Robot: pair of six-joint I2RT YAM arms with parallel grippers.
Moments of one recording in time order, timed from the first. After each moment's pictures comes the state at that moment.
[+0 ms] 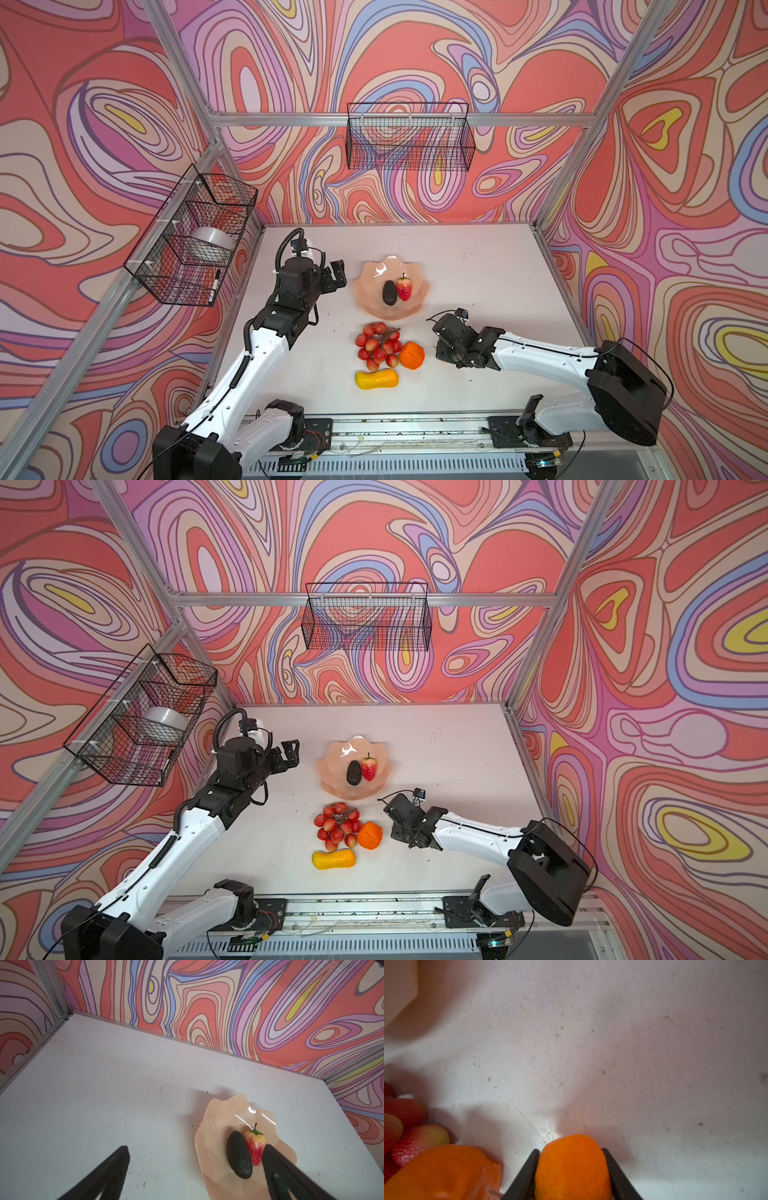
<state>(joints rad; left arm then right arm) -0.26 1.05 0.86 -0.24 -0.11 -0.43 0.84 1.36 0.67 -0.48 0.19 1.07</state>
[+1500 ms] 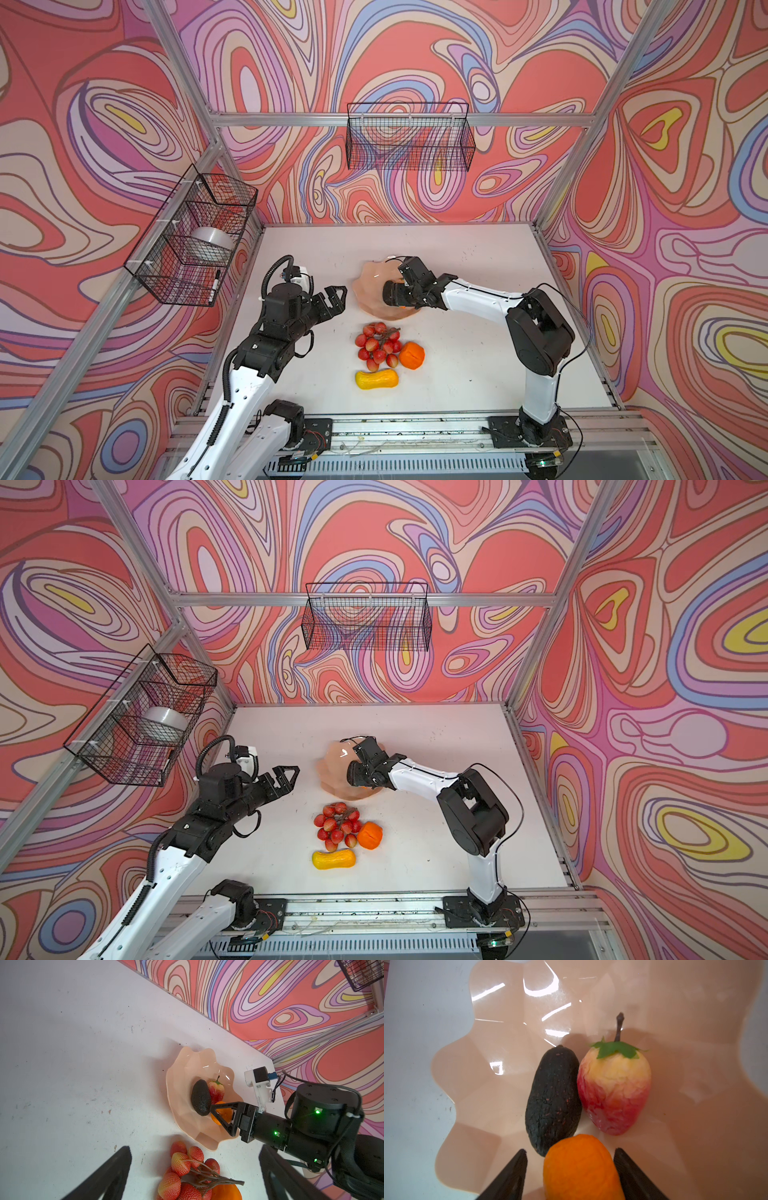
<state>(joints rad) -0.26 0.78 0.76 -0.49 0.13 -0.68 0.70 1.93 1.35 -0.36 0.01 0.63</state>
